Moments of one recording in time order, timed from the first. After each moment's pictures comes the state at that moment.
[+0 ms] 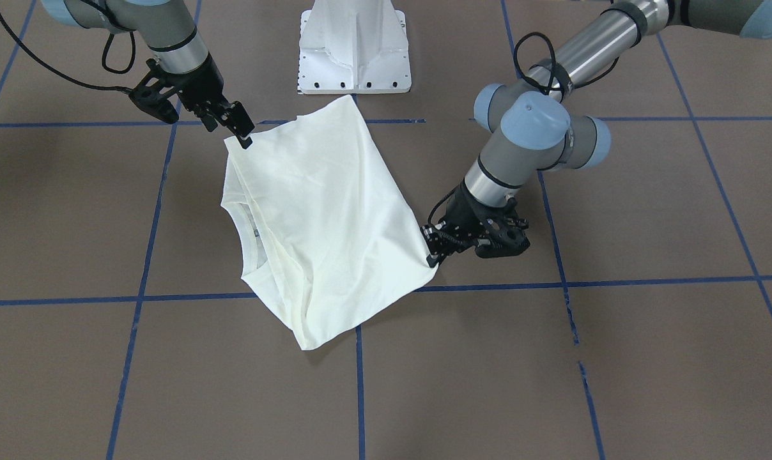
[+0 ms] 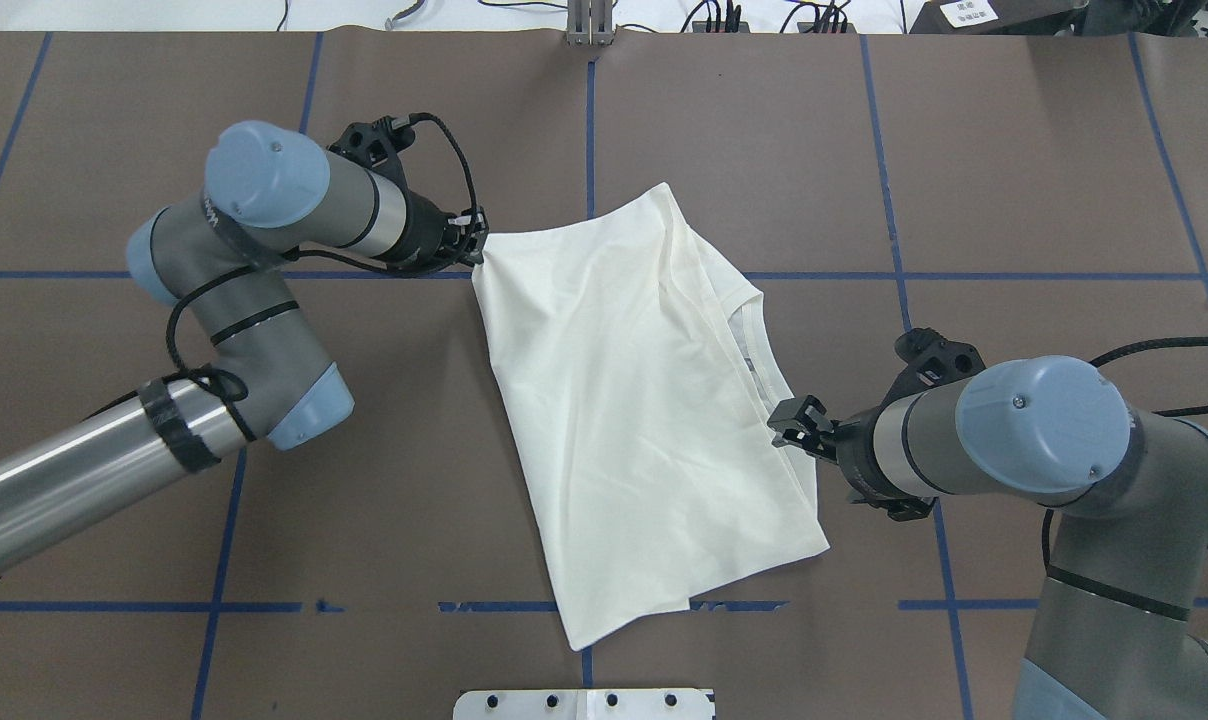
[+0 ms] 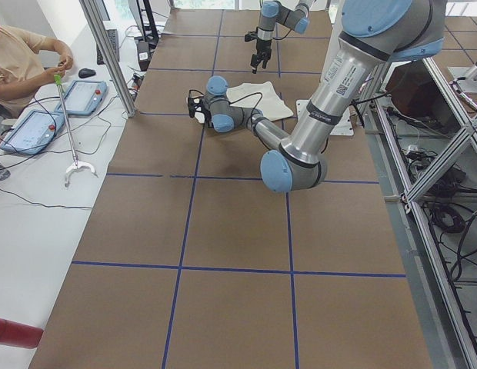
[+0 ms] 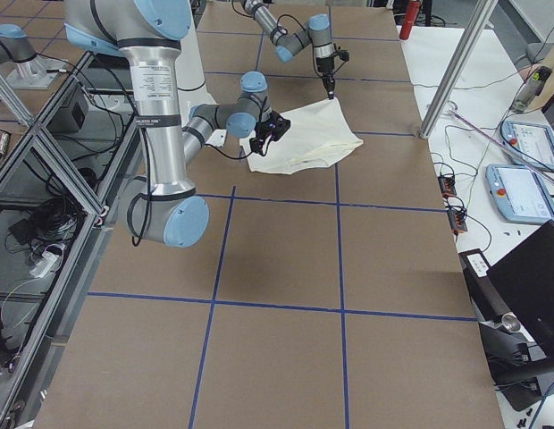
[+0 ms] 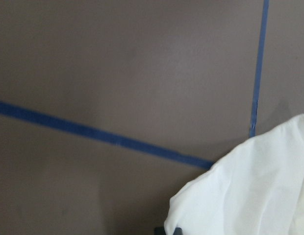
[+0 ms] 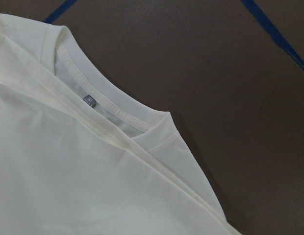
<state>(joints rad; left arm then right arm) -0.74 -2.25 -1.30 -2.33 -1.92 -1.47 0.44 -1.40 2.12 -1.37 1.77 1.93</state>
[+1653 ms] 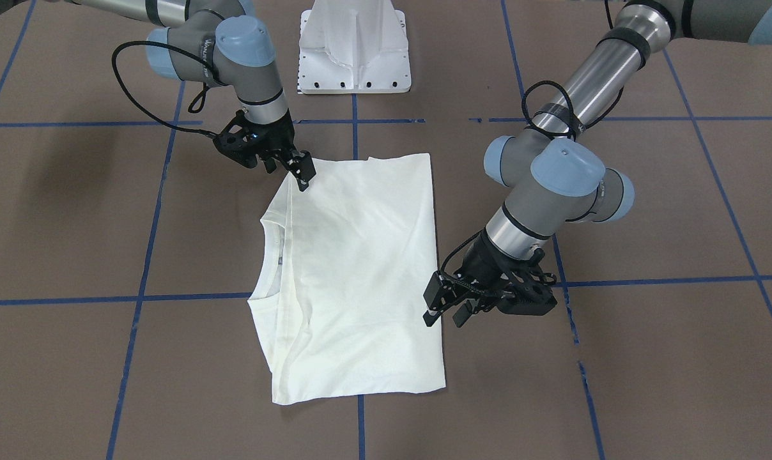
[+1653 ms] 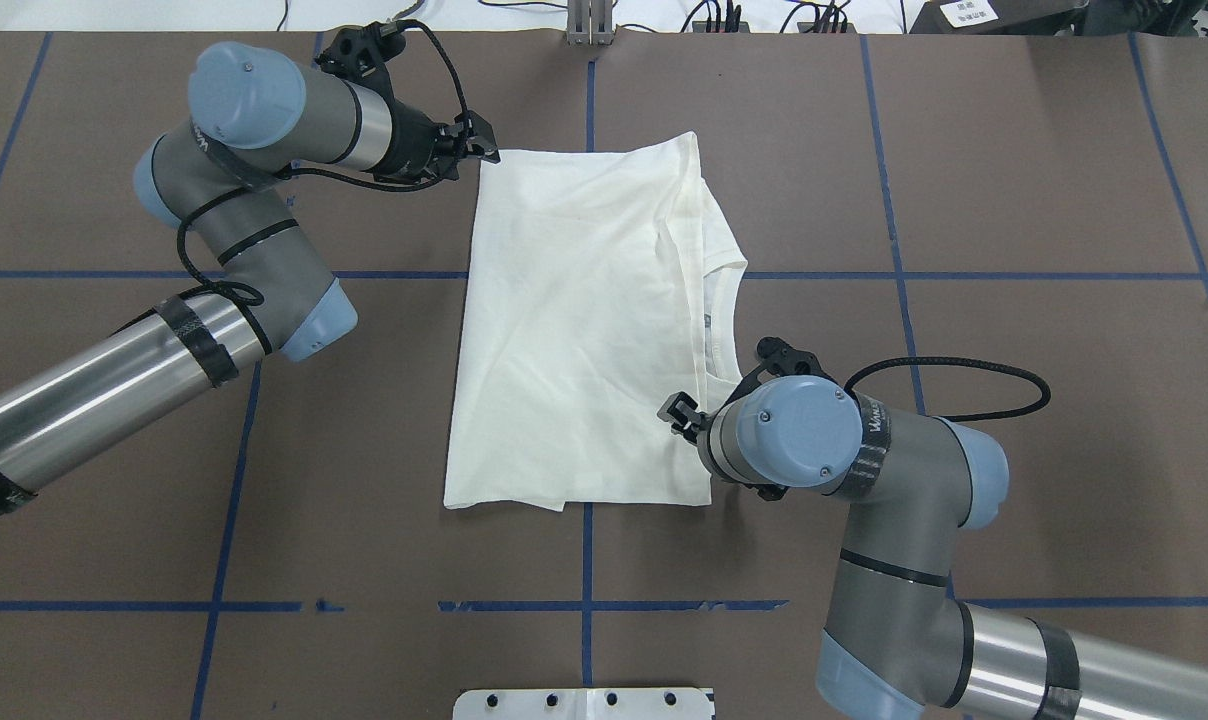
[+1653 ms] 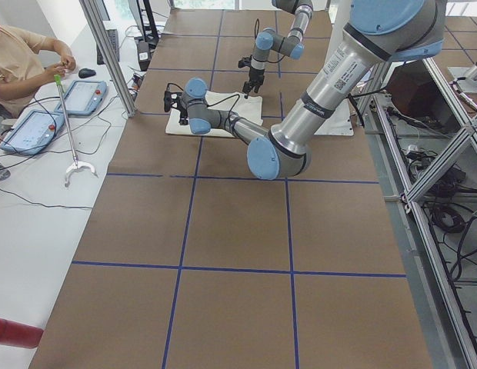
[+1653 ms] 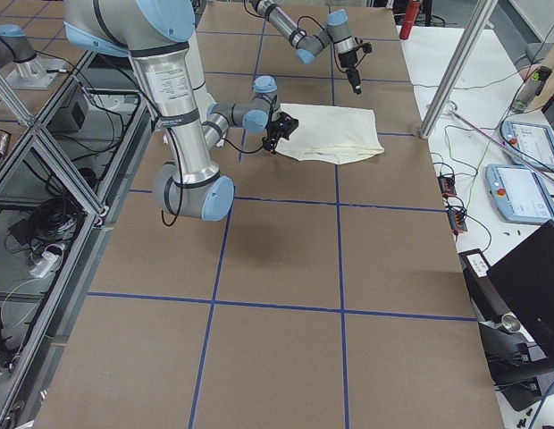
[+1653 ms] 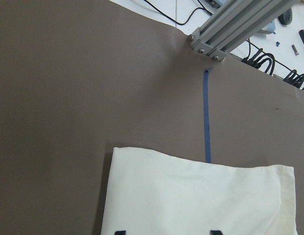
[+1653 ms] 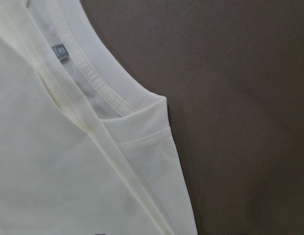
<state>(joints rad) -0.81 -2.32 -1.15 -2.53 -1.92 -1.40 0.36 -1.14 1.78 -1.38 1.65 1.99</state>
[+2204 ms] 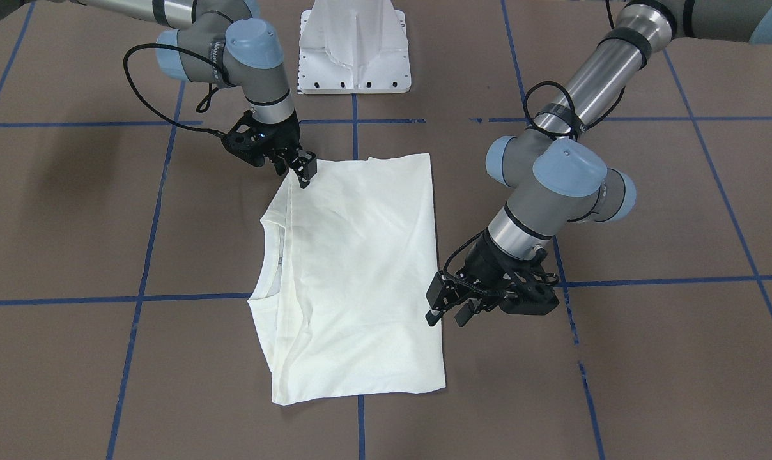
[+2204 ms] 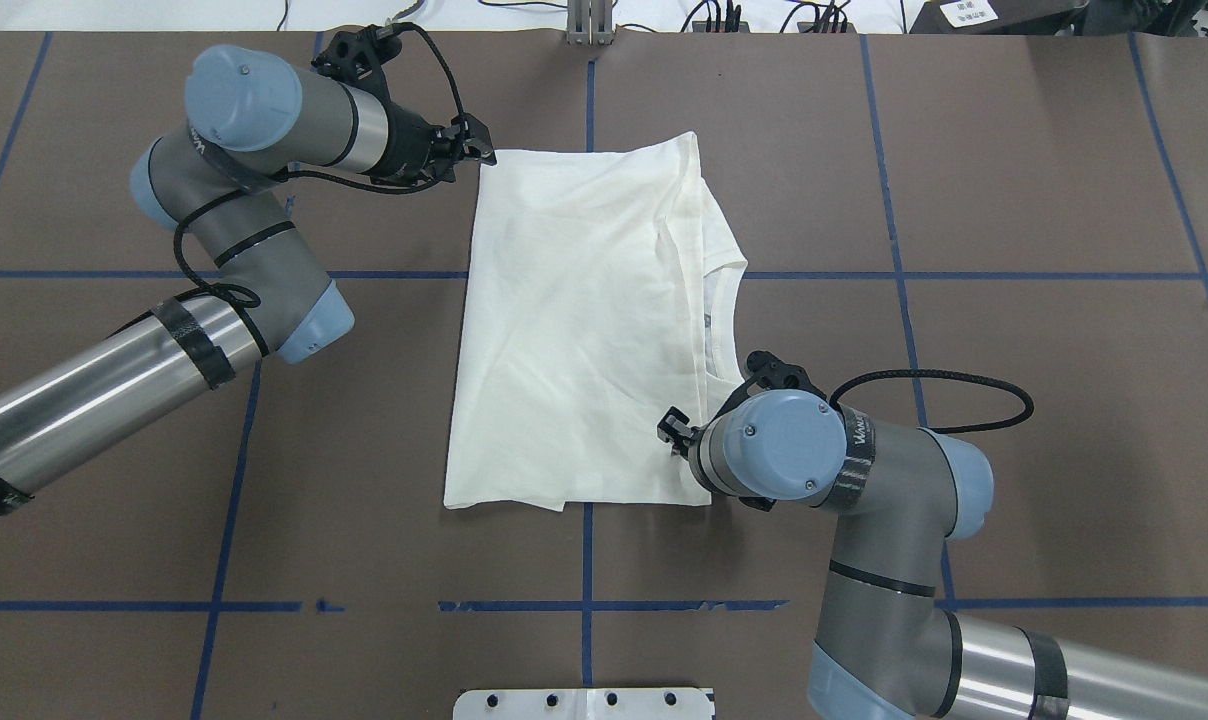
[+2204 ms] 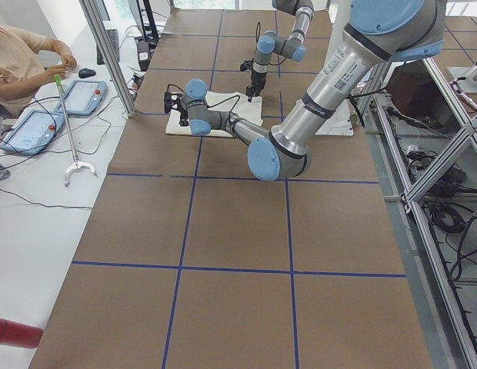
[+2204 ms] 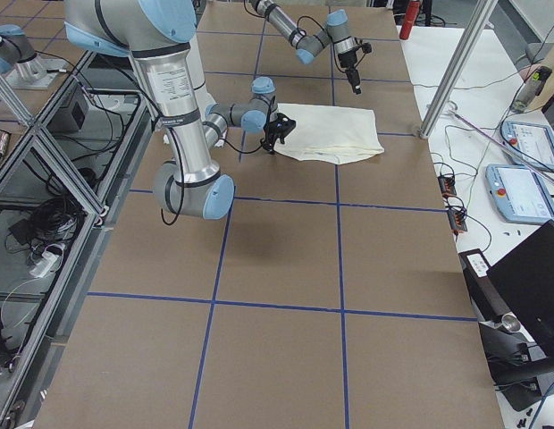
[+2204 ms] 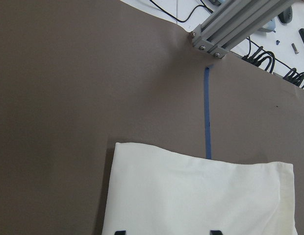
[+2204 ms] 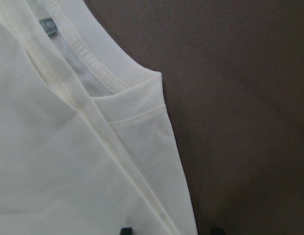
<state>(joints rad) -0.81 -2.31 -1.15 -2.53 -1.92 -1.40 0.35 -1.13 1.77 -1.38 1.66 2.00</state>
